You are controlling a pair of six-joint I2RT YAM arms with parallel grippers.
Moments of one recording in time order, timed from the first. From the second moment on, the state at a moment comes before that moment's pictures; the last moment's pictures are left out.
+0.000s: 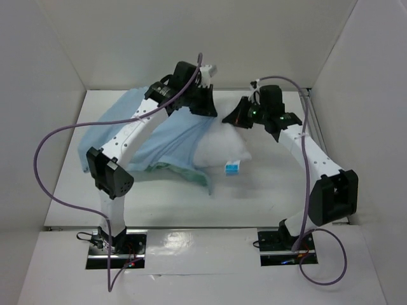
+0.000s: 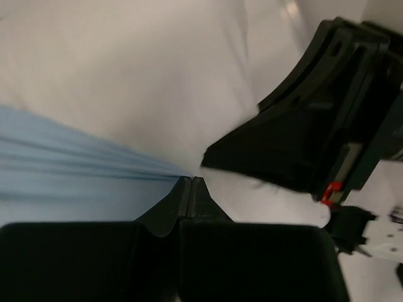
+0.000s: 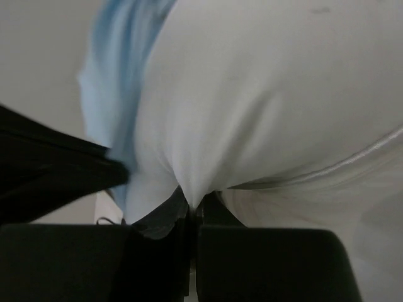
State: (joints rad) left arm -0.59 1.90 2.07 -0.86 0.25 -0.34; right arm 0.29 1.49 1.24 -0.33 -0.50 0.65
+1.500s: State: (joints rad) left arm -0.72 1.66 1.90 -1.08 0.07 -0.41; right arm 0.64 0.95 1.02 -0.57 0.31 0.76
